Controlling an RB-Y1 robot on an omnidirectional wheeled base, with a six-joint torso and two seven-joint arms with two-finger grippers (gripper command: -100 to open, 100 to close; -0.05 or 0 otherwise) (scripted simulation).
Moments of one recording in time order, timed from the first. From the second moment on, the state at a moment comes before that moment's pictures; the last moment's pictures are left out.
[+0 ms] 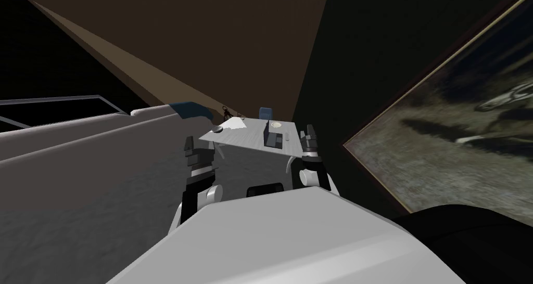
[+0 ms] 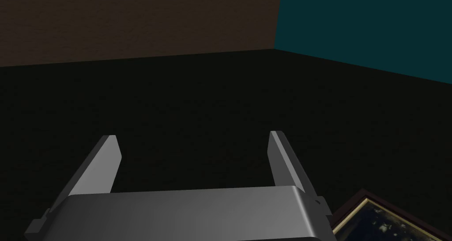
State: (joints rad) left arm 0.53 -0.02 0.05 -2.23 0.05 -0.40 0.13; right arm 0.47 -0.01 0.01 -2.22 -0.01 -0.38 0.14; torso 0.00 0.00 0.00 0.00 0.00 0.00
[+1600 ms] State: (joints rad) left arm 0.53 -0.02 0.05 -2.23 0.05 -0.40 0.13; right arm 0.49 -0.14 -0.02 -2.21 0.06 -0.35 0.19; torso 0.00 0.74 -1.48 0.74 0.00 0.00
